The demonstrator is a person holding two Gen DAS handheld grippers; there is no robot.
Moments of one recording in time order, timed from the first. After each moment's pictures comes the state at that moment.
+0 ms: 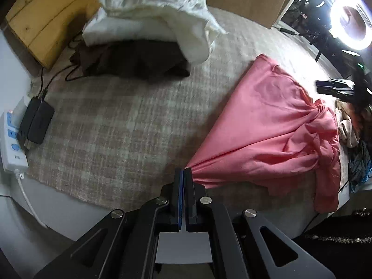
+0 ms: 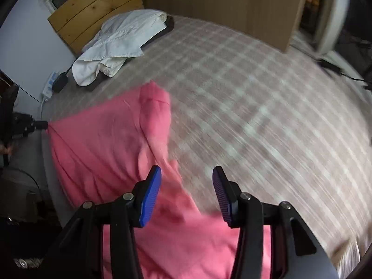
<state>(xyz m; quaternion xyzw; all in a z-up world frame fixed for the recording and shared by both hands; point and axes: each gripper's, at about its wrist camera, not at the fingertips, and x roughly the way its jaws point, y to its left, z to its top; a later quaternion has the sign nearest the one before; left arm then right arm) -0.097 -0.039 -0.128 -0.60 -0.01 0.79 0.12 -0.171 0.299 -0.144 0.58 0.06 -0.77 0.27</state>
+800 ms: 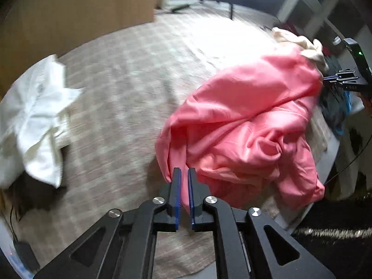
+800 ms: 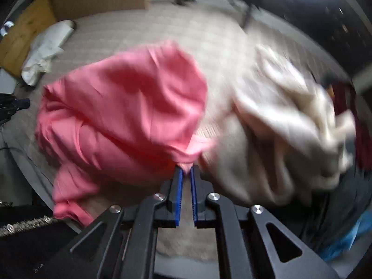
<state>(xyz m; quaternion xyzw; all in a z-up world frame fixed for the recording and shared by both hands) -0.146 0.134 -0.114 -0.56 0.16 0.74 0.34 -0.010 0.509 -0.090 0.61 -0.01 -0.79 0.00</state>
